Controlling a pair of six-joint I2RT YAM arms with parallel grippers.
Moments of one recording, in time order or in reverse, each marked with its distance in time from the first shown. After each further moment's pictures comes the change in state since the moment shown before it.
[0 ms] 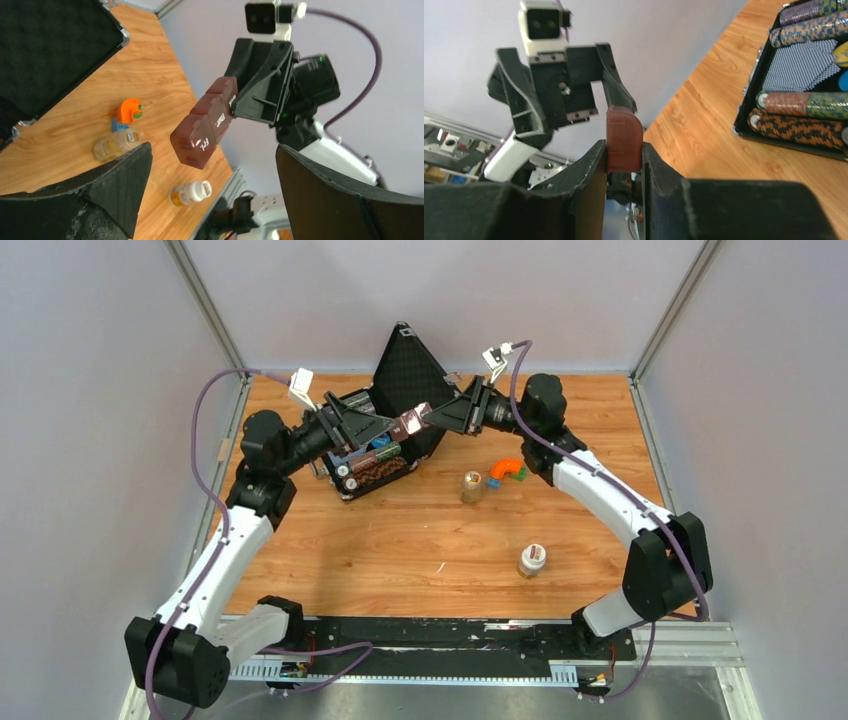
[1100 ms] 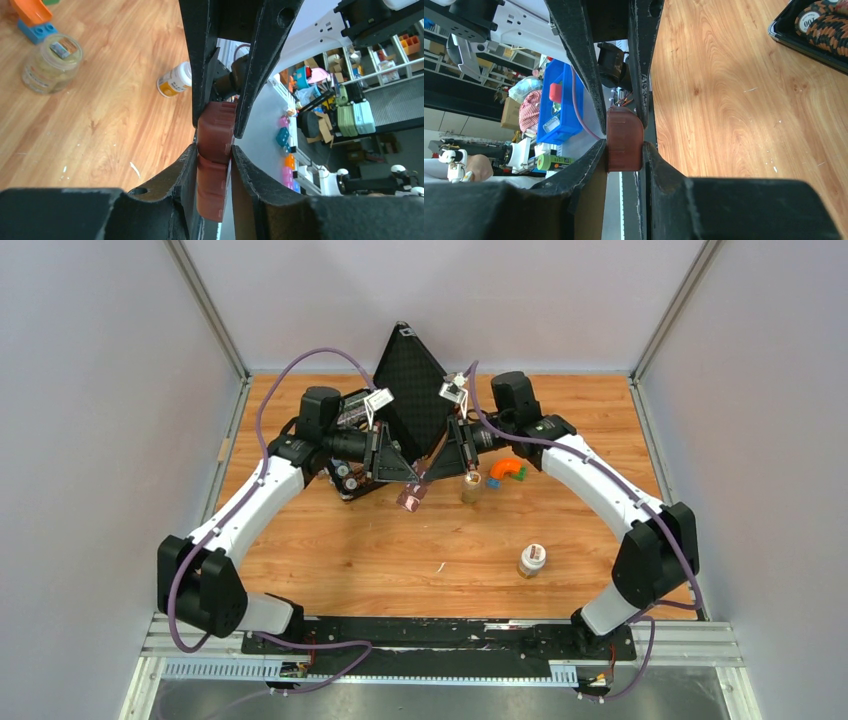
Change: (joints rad) left arm -0.106 0.348 0.277 -0.513 0.589 0.714; right arm 0.028 0.070 0.222 -0.816 -0.412 -0.753
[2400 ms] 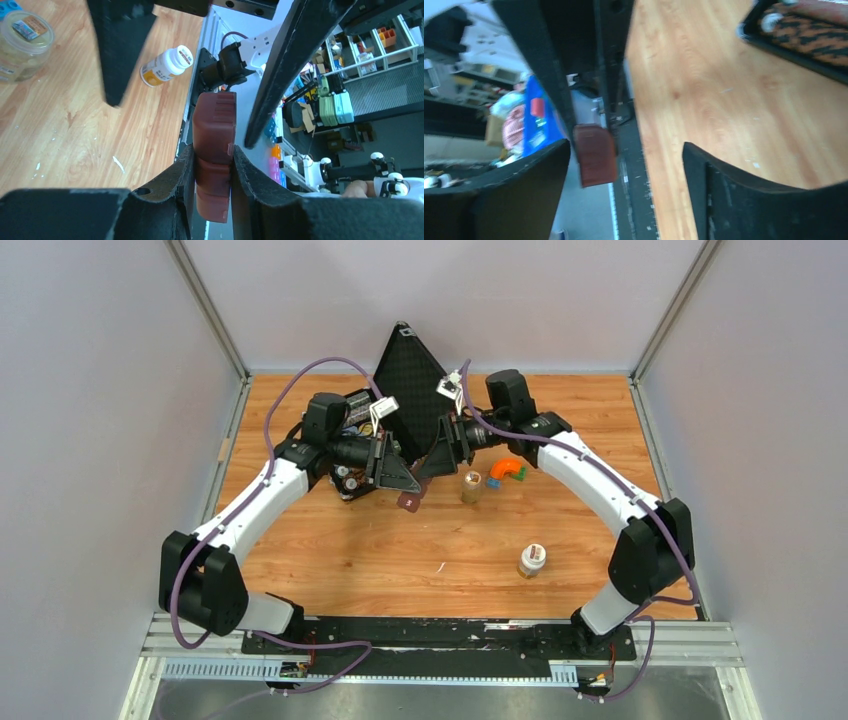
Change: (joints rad) left arm -0.018 0.019 -0.039 0.002 0.070 -0.018; right arm 0.011 0.031 0.039 -0.037 0.066 0.003
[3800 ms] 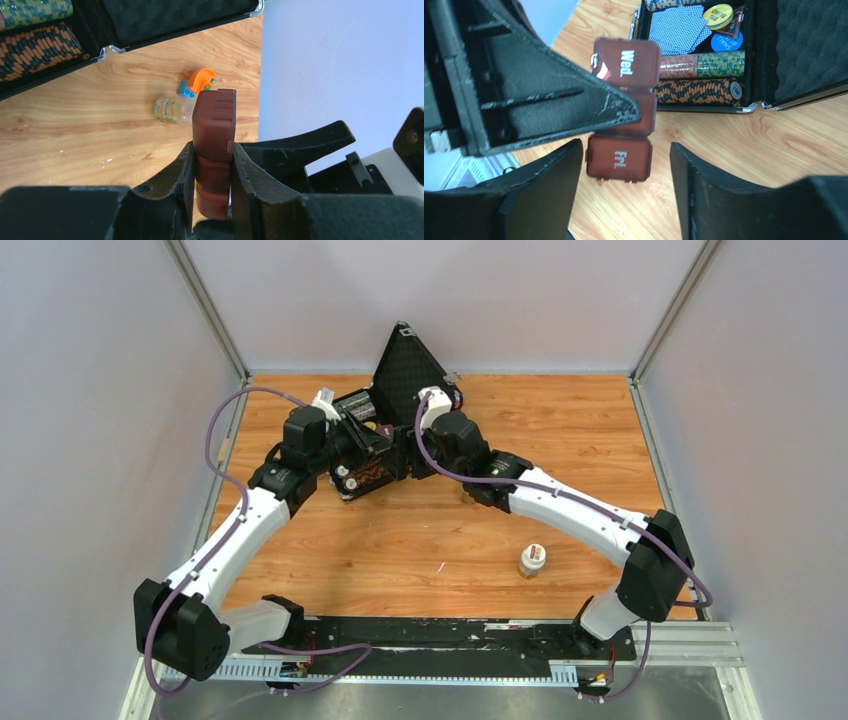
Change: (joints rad) left arm -0.001 -0.215 -0.116 0.085 -0.978 -0.668; right arm 0.367 -0.069 -0.110 0.249 1.111 0.194
